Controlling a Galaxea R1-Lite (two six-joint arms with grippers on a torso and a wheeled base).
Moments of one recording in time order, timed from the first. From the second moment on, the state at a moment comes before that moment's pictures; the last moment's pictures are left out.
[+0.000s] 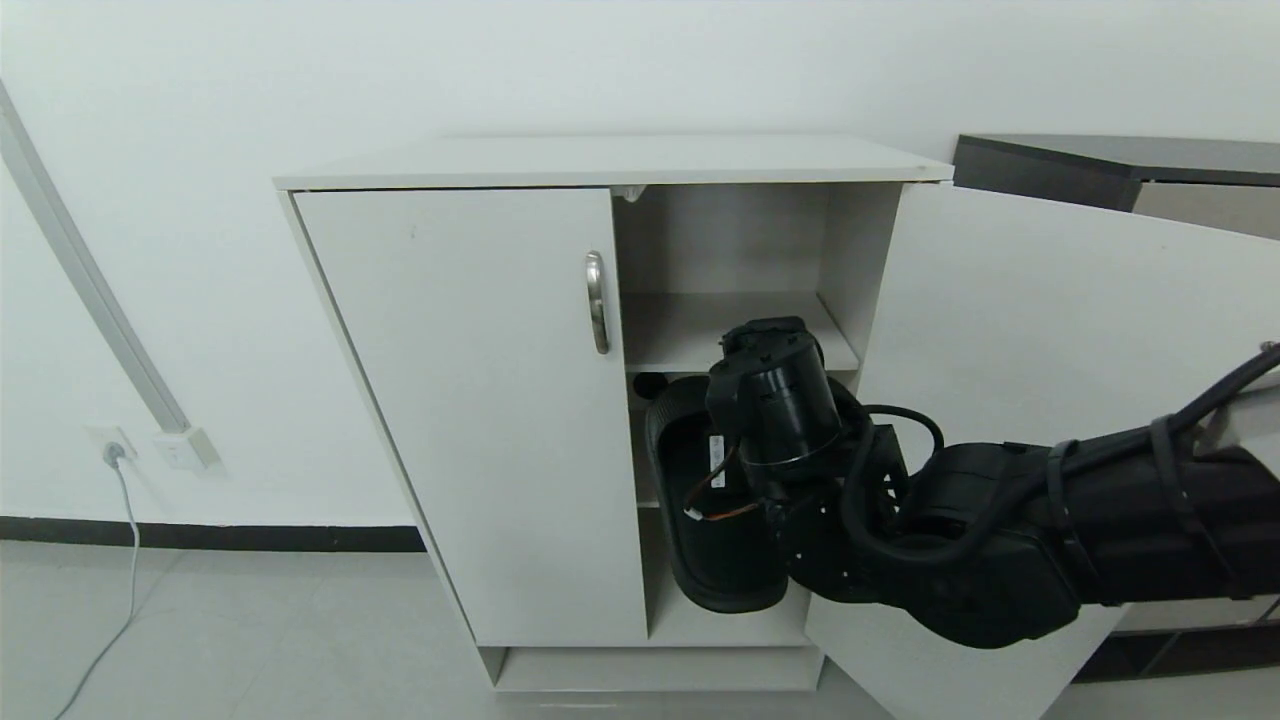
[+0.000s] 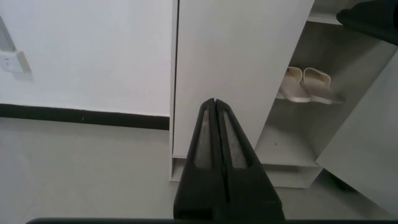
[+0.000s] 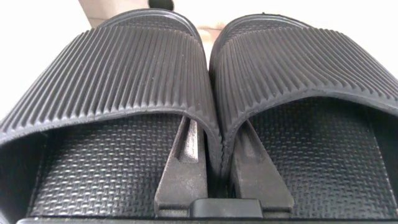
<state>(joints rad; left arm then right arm) 0.00 0.00 0.00 0.00 0.05 -0.10 0.90 1.98 -1.29 -0.29 -0.79 0.30</state>
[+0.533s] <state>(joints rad) 0.00 0.00 0.00 0.00 0.05 -0.10 0.88 1.98 -1.33 -0.29 -0.79 0.27</state>
